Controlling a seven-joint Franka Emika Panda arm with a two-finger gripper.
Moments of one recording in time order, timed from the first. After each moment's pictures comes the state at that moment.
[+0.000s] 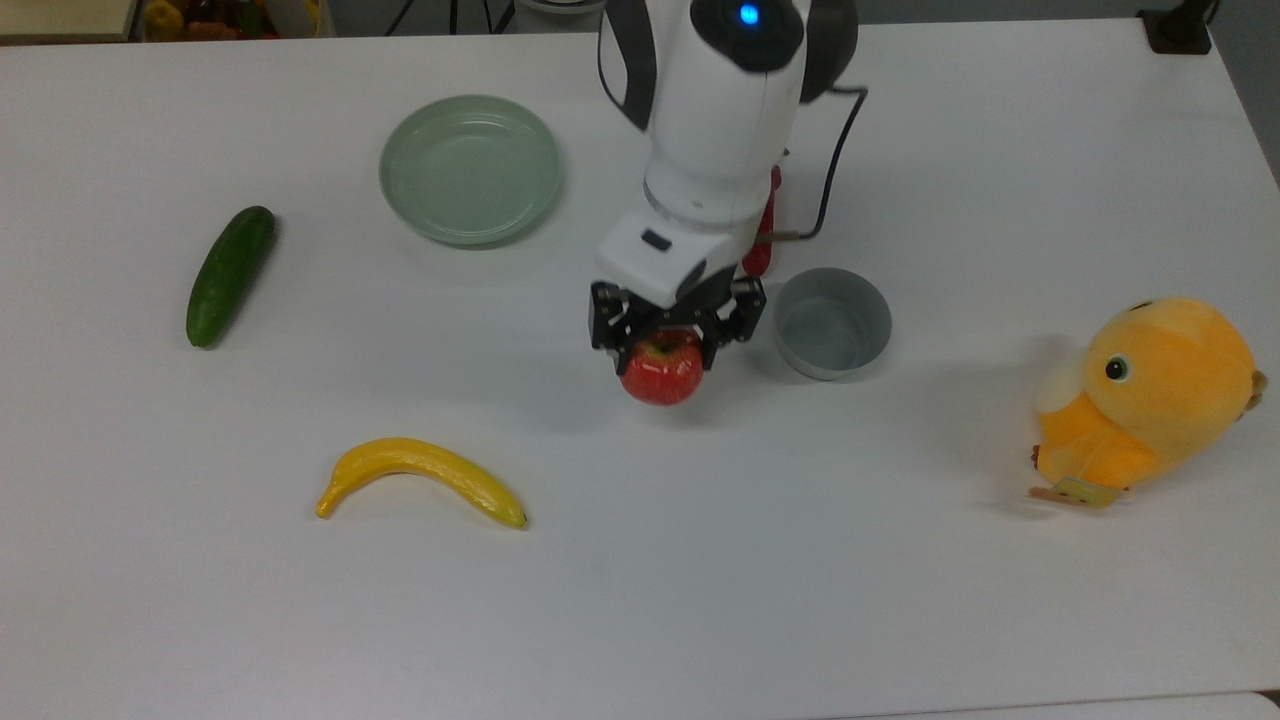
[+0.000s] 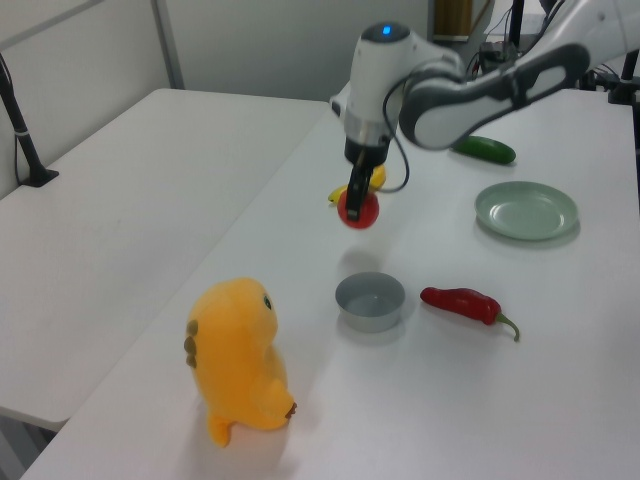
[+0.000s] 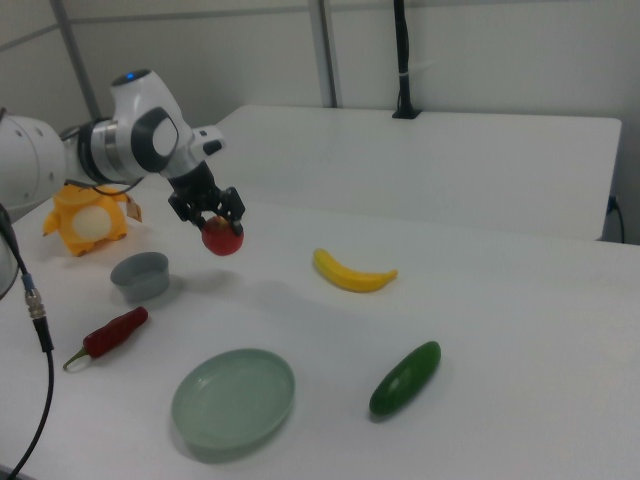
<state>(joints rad) 0.24 0.55 0.02 -1.39 -0.20 2.12 0.15</state>
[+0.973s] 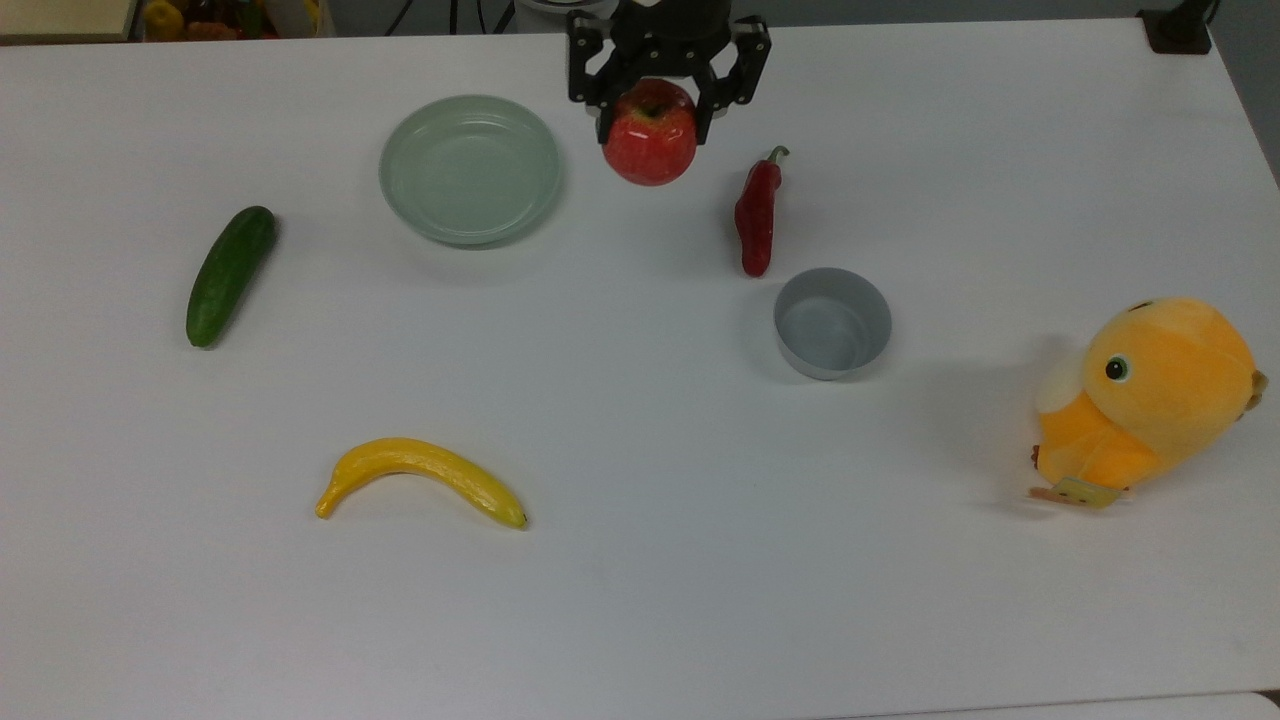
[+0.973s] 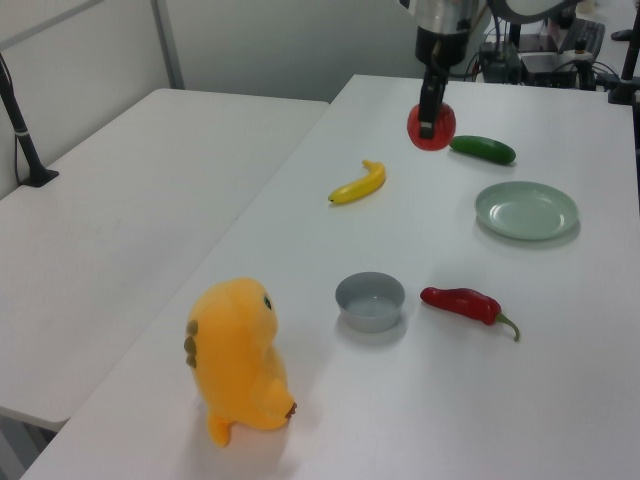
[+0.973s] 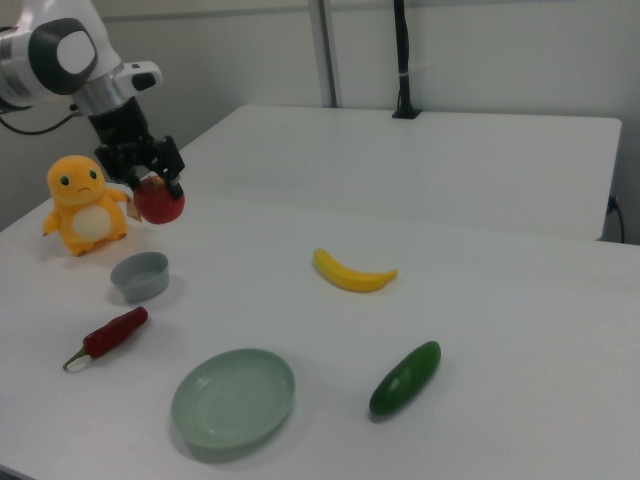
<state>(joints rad) 0.26 0.14 0.03 -1.57 -0.16 1.80 0.15</state>
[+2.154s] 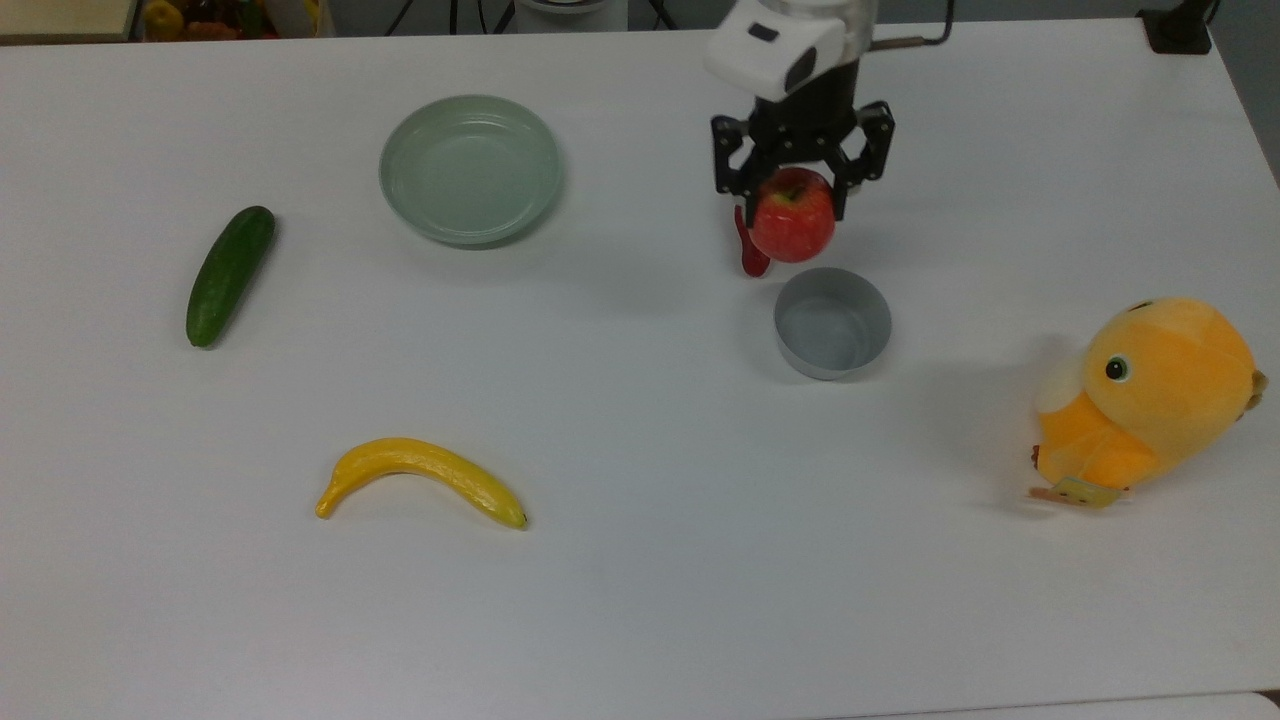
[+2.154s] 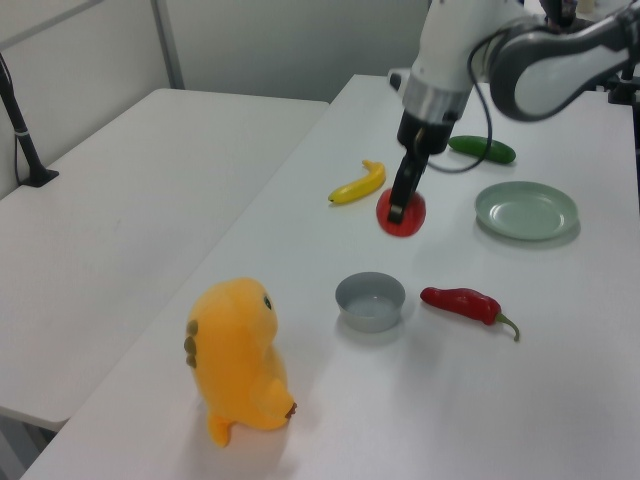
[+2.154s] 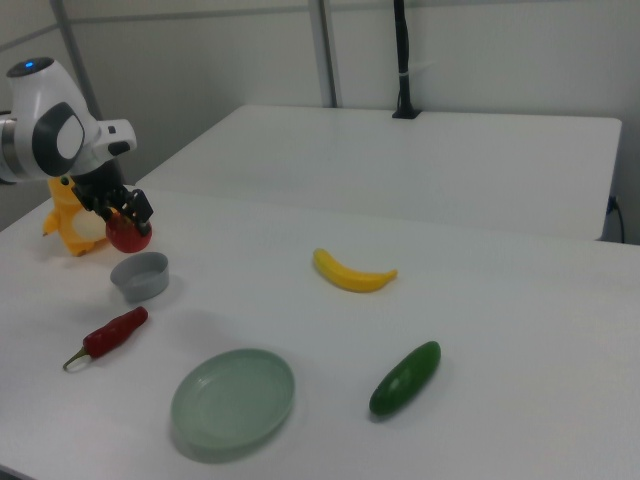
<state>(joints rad) 0.37 0.20 0.05 -1.79 -0.05 2.26 0.33</state>
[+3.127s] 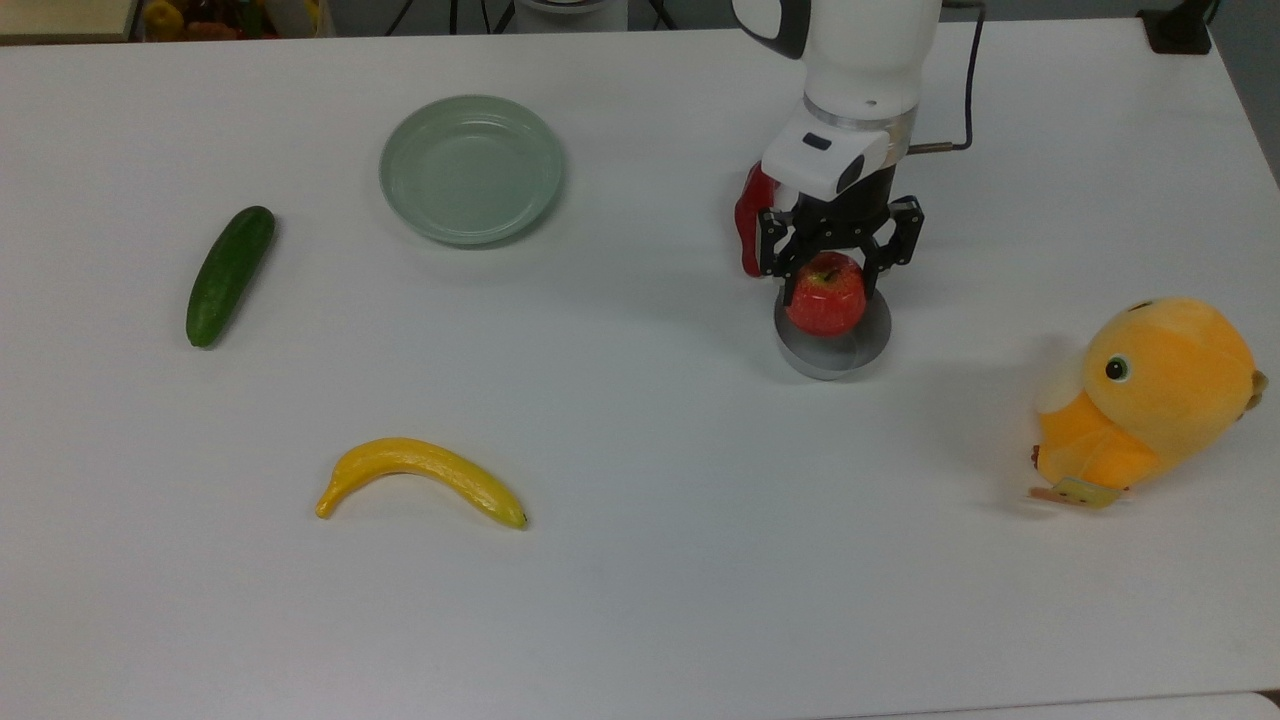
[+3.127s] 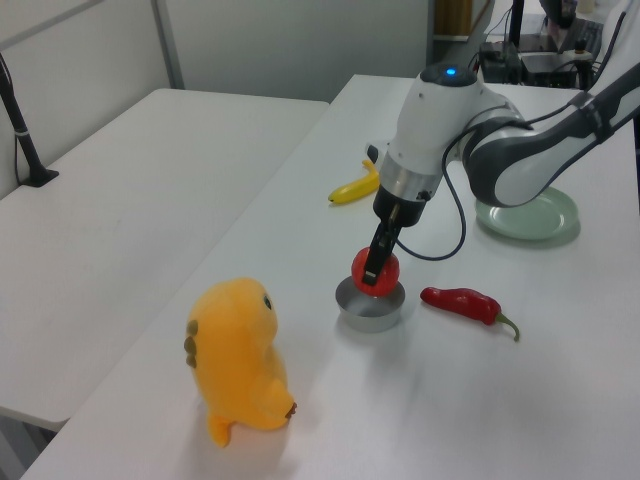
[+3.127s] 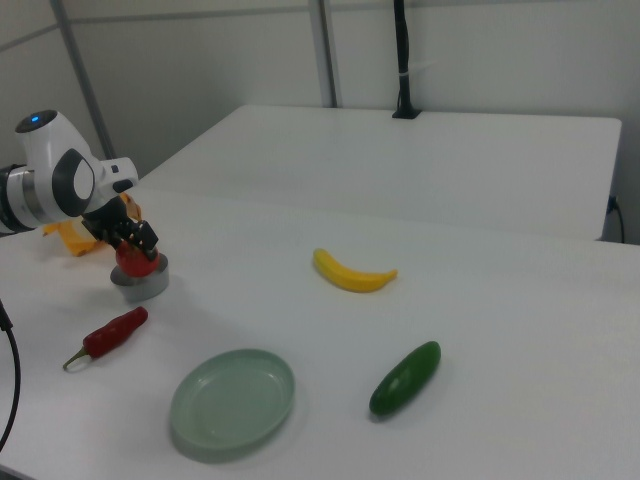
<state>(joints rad) 0.42 0.38 0.05 -1.78 -0.17 2.46 0.46</state>
